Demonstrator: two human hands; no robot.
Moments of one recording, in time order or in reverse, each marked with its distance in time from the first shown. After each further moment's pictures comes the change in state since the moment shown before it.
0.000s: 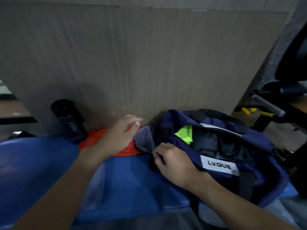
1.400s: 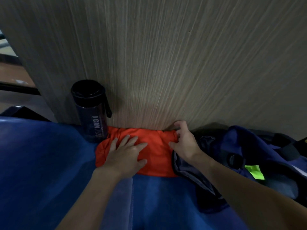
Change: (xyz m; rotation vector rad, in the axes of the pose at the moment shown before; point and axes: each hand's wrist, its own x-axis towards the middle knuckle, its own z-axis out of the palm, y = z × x) left_hand -0.009 -0.181 0.006 0.470 -0.386 -0.390; right_hand 0.183 0.041 0.116 0.360 -0.031 0.377
